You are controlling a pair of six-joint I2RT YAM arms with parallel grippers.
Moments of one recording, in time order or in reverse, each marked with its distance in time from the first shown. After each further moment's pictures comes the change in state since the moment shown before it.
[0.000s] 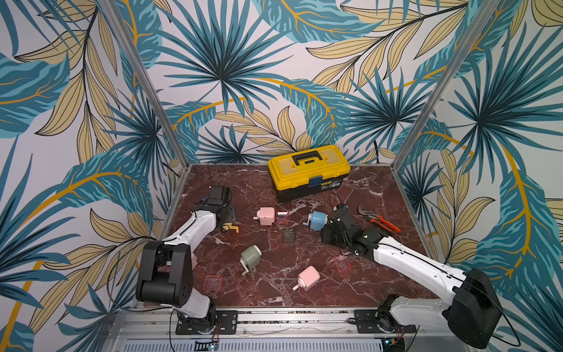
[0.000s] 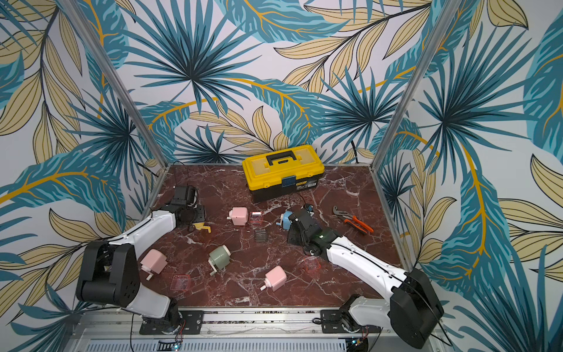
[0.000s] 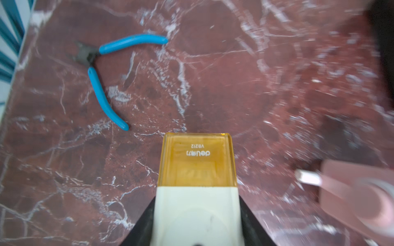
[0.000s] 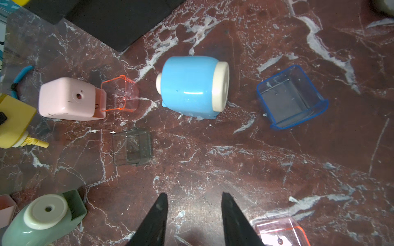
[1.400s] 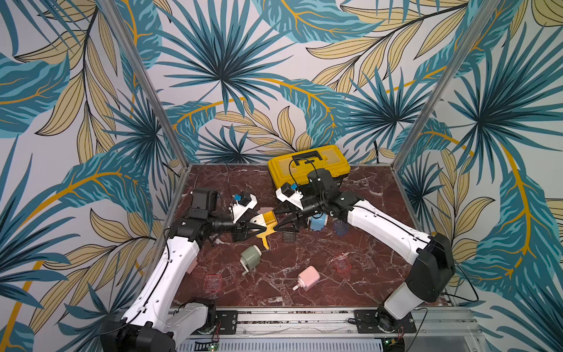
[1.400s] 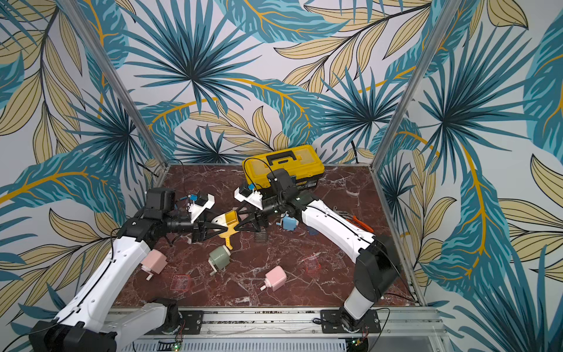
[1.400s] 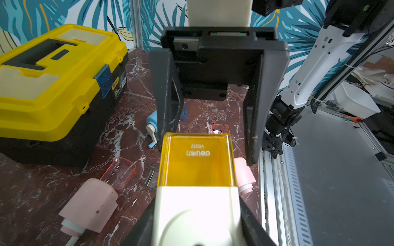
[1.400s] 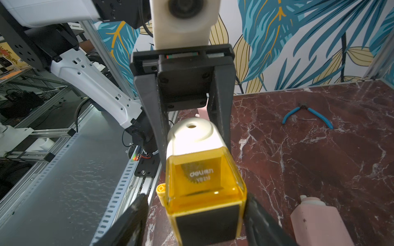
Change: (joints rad) left arm -0.053 -0.420 0.022 -0.233 1.171 0.710; right arm 0.000 0.394 0.582 0.067 -1.194 -1.157
